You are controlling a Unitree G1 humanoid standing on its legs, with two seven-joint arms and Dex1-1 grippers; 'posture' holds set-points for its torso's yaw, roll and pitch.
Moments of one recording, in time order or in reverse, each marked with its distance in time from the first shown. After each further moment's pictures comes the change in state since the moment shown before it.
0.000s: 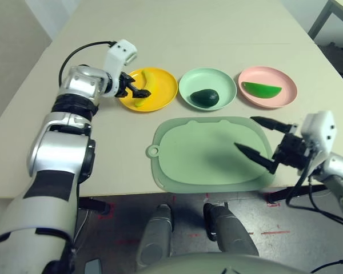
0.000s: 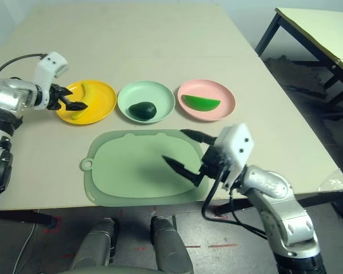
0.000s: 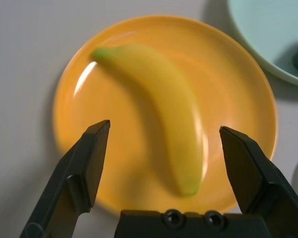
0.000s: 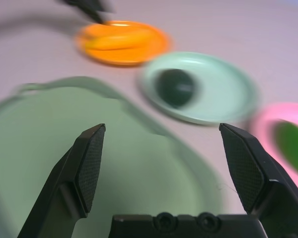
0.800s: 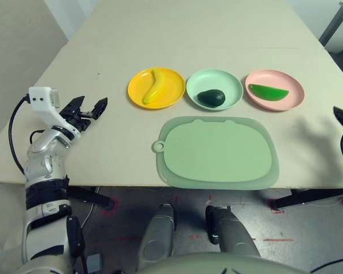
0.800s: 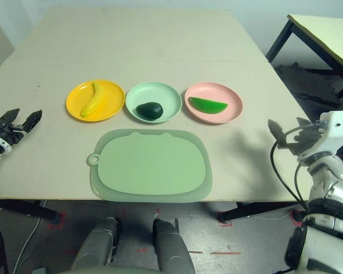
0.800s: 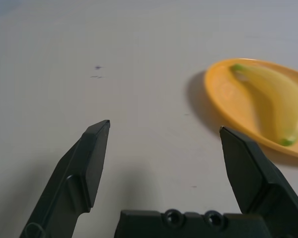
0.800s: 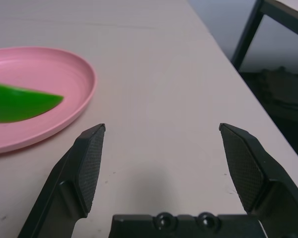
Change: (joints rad) left arm 0.651 -0.123 0.473 -0.405 -0.270 -0.374 0.365; right arm -0.556 -0.155 -0.171 1.529 -0.261 -0.606 -0.104
